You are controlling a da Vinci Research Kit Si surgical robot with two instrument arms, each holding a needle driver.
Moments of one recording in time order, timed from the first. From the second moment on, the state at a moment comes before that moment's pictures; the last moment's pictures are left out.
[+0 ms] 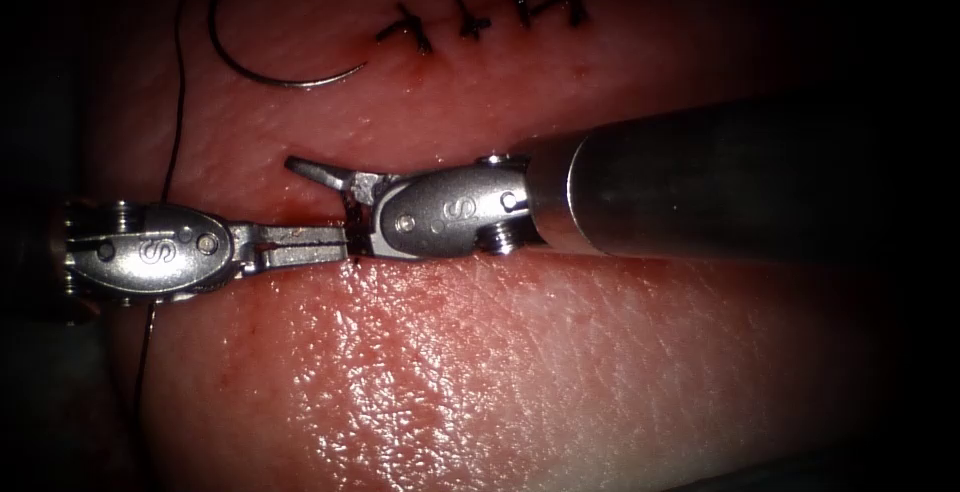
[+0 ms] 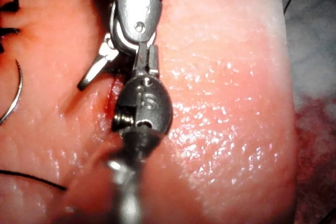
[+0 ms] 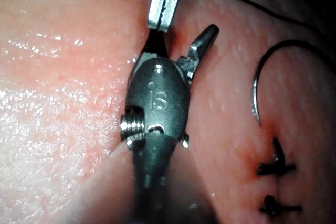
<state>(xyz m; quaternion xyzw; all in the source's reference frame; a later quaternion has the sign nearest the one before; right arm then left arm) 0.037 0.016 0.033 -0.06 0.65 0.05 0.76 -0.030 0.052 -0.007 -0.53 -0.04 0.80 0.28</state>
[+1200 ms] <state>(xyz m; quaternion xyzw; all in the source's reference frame) 0.039 0.014 0.033 -0.05 0.68 0.03 0.73 -0.030 0.052 -0.006 -0.54 -0.05 0.80 0.27</state>
